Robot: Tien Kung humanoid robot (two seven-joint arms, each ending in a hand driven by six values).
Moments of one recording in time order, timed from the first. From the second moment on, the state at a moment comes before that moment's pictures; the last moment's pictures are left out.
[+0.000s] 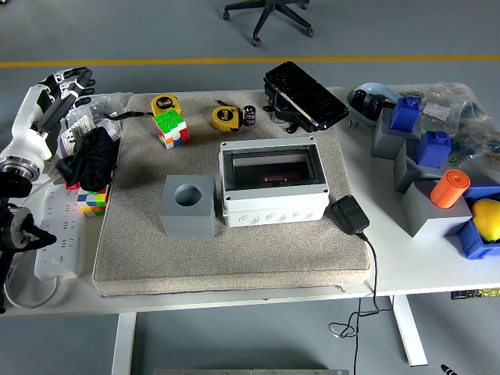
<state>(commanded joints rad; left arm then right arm) -0.28 0.30 -1.40 -1.38 1.06 0.16 0.05 0.15 -0.20 0.27 0.31 0.26 -0.18 0.01</state>
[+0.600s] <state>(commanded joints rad) -0.28 0.31 -1.41 -1.39 1.06 0.16 0.06 0.16 -0.20 0.26 0.30 0.27 -0.18 0.01</state>
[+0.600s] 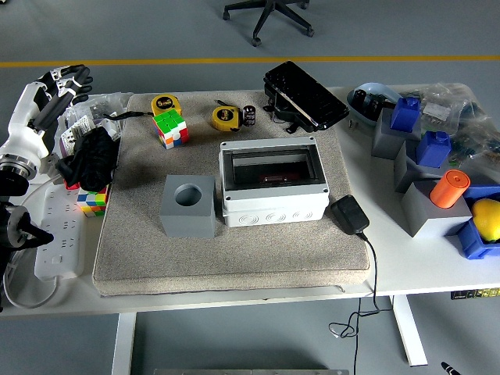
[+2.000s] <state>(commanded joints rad) -0.28 0.29 -1.42 -1.38 1.08 0.15 0.08 0.13 -0.19 0.27 0.30 0.26 -0.17 0.01</state>
